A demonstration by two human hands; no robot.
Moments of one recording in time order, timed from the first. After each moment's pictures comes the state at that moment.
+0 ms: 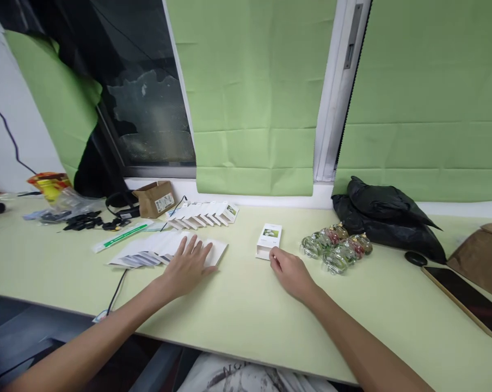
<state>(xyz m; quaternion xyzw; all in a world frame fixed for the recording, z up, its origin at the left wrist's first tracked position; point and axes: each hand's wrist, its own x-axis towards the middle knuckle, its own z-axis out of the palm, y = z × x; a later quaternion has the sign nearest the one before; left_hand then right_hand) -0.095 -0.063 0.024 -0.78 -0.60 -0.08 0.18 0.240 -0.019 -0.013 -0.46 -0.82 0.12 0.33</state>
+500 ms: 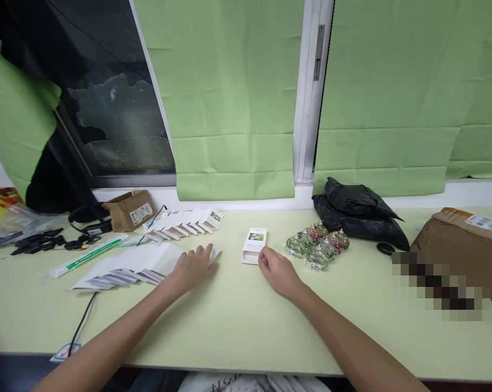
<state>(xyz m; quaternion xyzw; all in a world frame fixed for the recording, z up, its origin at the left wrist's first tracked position) -0.043 -0.017 0.029 -0.74 -0.65 0.01 0.16 0.242 -0.014 -0.010 -0.49 -0.79 0.14 0.34</state>
